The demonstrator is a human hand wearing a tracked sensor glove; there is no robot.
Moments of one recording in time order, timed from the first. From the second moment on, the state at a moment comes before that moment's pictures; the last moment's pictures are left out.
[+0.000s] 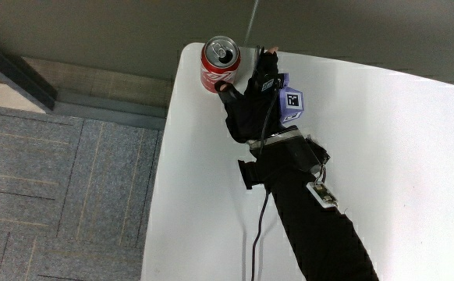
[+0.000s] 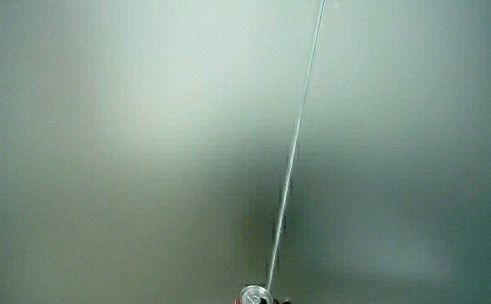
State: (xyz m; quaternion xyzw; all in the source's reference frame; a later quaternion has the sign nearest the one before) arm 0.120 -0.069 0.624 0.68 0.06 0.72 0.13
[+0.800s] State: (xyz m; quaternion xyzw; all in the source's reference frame) arm 0.125 -0.041 0.619 0.89 -0.04 0.37 0.27
